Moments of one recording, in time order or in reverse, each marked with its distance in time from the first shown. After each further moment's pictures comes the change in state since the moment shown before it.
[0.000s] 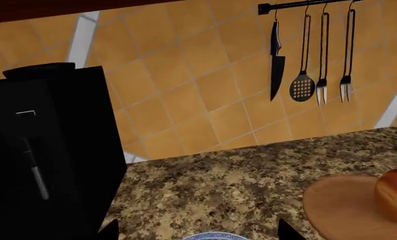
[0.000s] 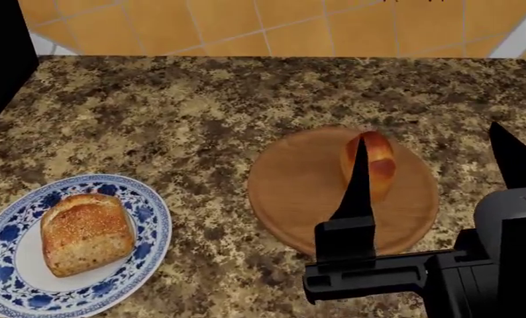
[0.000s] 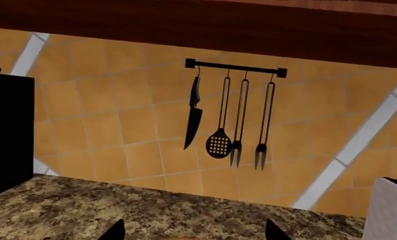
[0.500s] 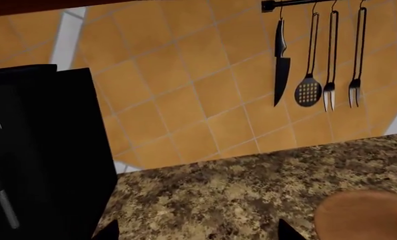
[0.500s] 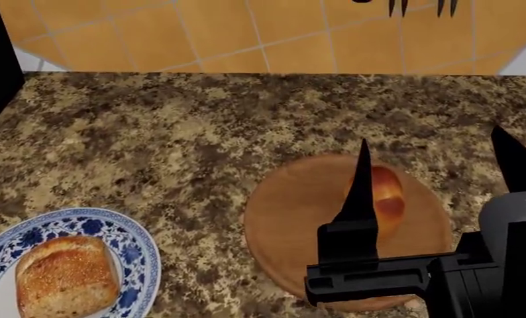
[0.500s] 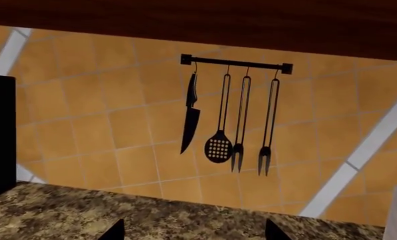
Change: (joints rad) left arm -0.004 -0.014 0.016 0.008 -0.007 0.027 0.005; right arm -0.015 0.016 -0.005 -0.003 0.006 -0.029 0.009
